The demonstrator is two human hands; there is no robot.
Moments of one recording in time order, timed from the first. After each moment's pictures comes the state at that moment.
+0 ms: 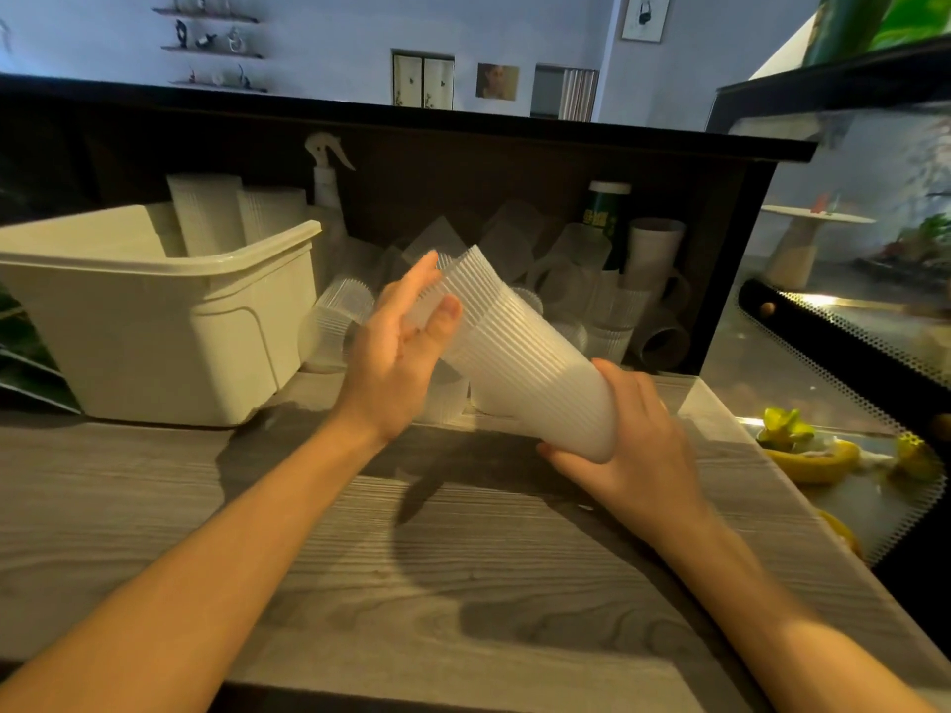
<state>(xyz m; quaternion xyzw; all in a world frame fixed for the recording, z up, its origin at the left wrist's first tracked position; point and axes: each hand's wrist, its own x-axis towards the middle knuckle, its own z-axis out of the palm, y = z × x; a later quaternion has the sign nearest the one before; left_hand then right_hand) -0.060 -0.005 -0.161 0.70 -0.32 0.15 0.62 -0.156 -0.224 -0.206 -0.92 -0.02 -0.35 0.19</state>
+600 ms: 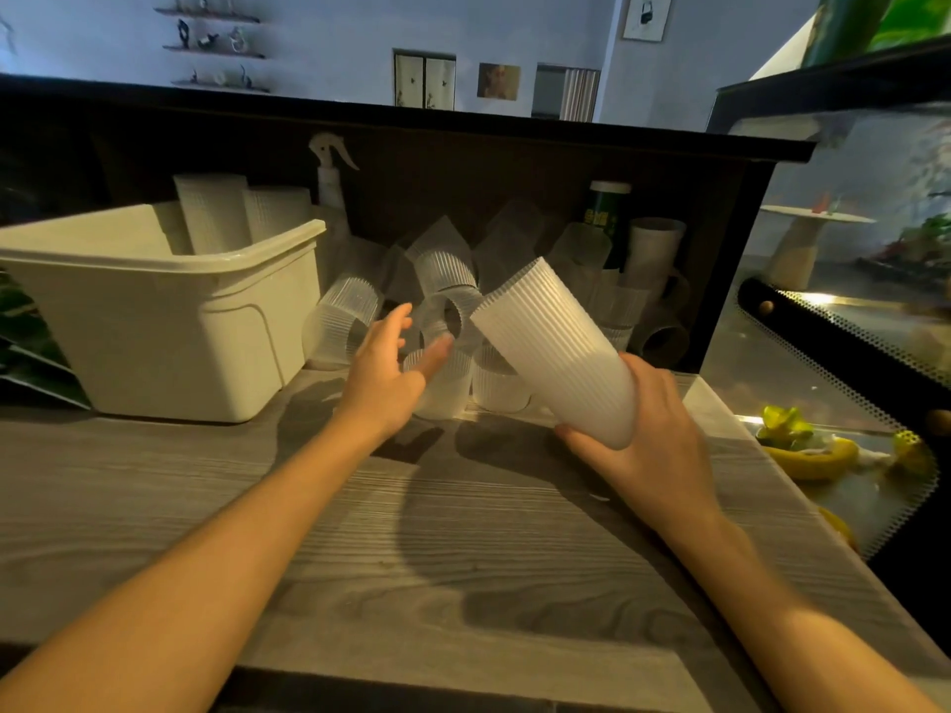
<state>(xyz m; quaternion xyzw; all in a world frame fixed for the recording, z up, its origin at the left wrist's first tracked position) -0.027 0.000 -0.192 0.83 -0.18 0.14 0.52 -0.155 -0.229 -0.208 -0.90 0.04 -0.38 0.21</state>
